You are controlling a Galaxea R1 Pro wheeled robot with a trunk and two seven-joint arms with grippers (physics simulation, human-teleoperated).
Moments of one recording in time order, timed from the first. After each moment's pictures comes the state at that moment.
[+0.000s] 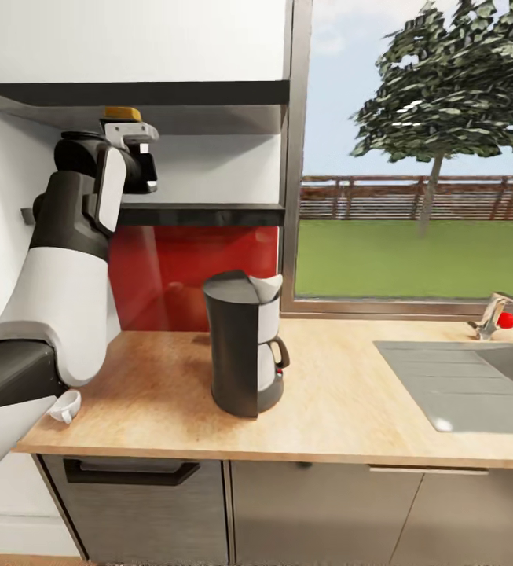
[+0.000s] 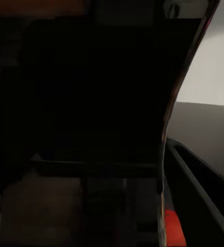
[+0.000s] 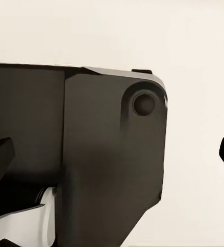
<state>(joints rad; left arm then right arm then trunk) -1.56 -0.05 0.04 -0.97 -0.02 0.89 0.18 0.04 0.08 0.15 -0.15 -0.07 -0.12 -0.09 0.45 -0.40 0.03</state>
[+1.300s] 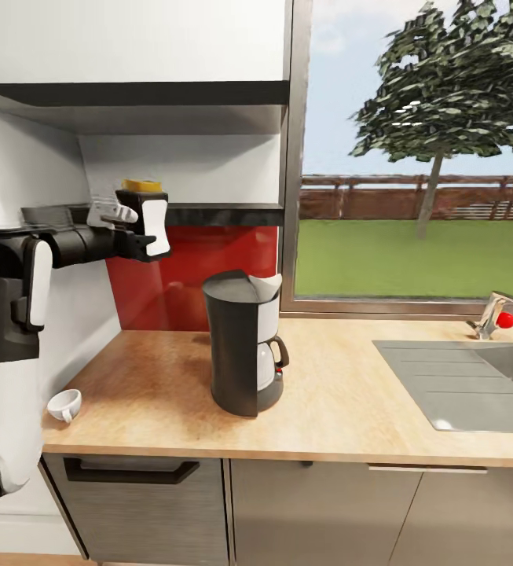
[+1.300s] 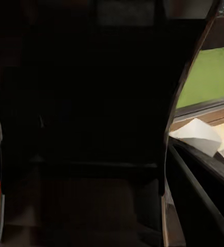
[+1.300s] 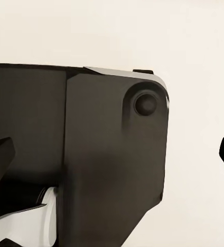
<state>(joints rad) -1.13 0.24 0.05 -1.45 -0.02 1.01 -0.71 0.04 0.08 0.15 -0.15 -0.07 -0.12 -0.09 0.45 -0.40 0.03</state>
